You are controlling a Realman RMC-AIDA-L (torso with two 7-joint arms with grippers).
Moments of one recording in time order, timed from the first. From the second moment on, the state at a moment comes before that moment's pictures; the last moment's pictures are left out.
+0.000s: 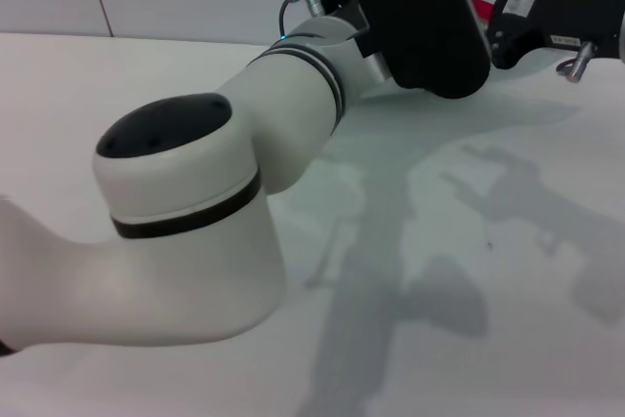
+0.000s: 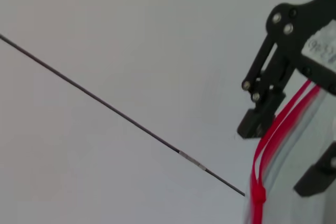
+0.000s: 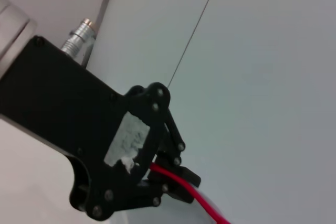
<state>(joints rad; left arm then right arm) -0.65 -2.03 -0.85 -1.53 0.48 0.92 2.84 0.58 2.03 -1.22 -1.14 1.29 1.05 -1.68</state>
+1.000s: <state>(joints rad) -0.64 -2.03 -0.84 -1.53 0.48 0.89 2.84 0.59 2.03 -1.36 -1.23 1.18 0.95 -1.60</state>
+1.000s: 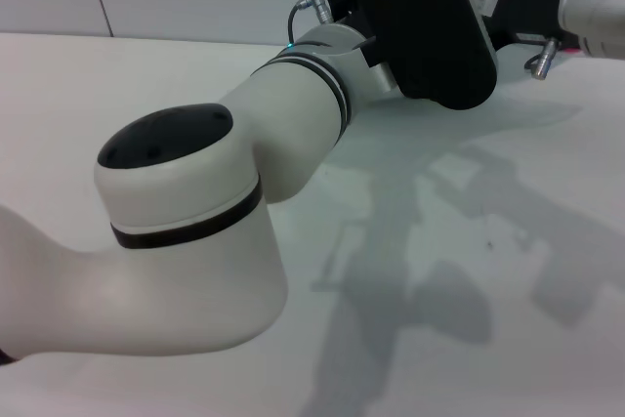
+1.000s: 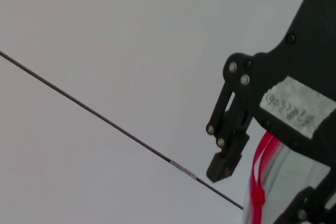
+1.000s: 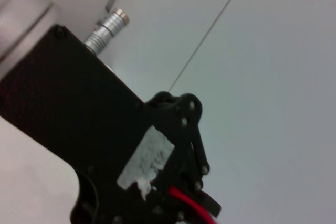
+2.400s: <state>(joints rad) -0.63 -2.03 -0.84 -1.54 0.48 0.90 2.84 0.51 2.03 -1.53 -1.34 1.12 0.76 -1.64</state>
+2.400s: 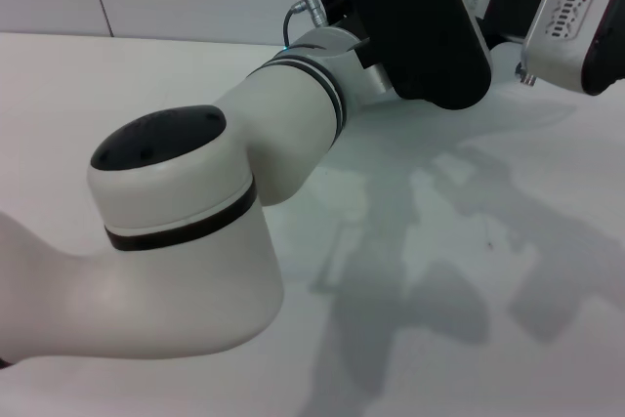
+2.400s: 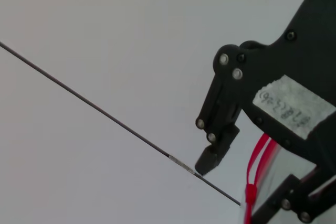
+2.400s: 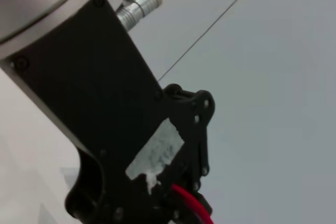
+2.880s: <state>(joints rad) -0.63 -2.03 -0.84 -1.54 0.48 0.90 2.84 0.51 2.03 -1.56 -1.34 1.07 0.76 -1.63</state>
